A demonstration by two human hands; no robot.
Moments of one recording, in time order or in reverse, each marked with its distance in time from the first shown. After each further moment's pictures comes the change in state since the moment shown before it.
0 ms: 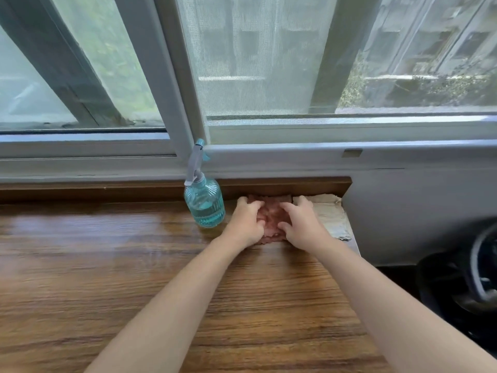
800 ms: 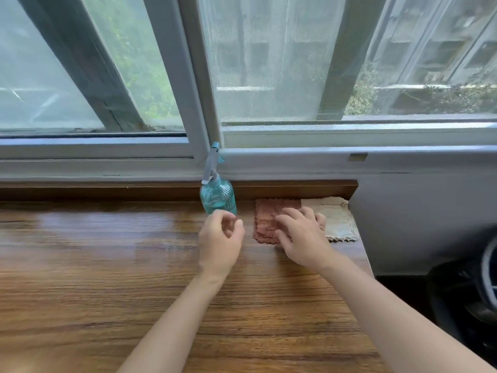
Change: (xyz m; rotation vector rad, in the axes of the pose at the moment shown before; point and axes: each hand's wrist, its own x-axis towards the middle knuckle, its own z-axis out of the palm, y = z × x) left_hand -0.085 -0.039 -0.020 -0.282 0.592 -0.062; right_hand -0.038 -0.017 0.008 -0.195 0.133 -0.227
